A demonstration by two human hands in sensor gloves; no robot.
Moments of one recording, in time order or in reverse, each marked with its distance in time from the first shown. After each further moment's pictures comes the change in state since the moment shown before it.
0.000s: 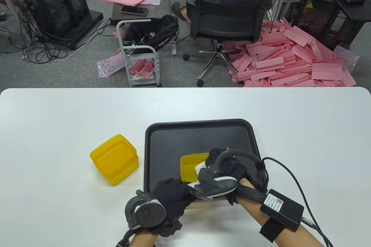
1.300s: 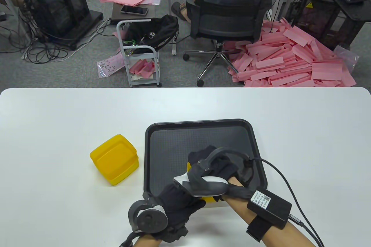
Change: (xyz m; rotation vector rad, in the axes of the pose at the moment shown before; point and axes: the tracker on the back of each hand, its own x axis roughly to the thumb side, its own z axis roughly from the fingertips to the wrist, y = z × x) left_hand 0.018 -0.003 0.002 0.019 -0.113 0.101; right_hand -0.002 -0.039 -0.004 -0.311 0.230 0.077
